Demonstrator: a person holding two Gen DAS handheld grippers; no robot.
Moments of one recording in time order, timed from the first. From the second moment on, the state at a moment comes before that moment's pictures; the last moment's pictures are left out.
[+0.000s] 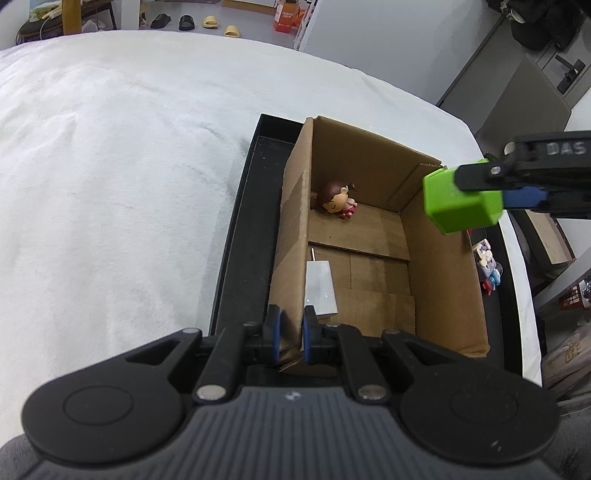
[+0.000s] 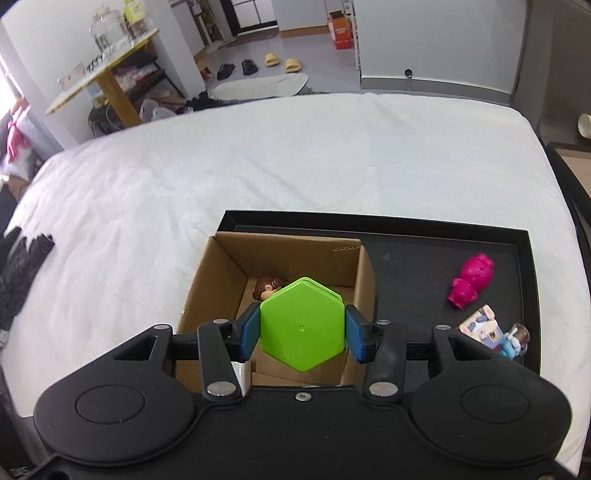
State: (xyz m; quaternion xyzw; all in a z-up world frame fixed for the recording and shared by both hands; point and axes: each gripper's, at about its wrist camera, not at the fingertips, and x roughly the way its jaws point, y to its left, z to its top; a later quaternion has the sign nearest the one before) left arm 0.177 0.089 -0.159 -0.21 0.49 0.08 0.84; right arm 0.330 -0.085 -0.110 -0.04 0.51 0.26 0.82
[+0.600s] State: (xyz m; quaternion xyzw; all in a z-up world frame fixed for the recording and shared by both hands) left arm 0.179 0.086 -0.159 -0.19 0.50 0.08 0.84; right arm 0.345 -0.048 -0.138 -0.12 0.49 0.24 0.83
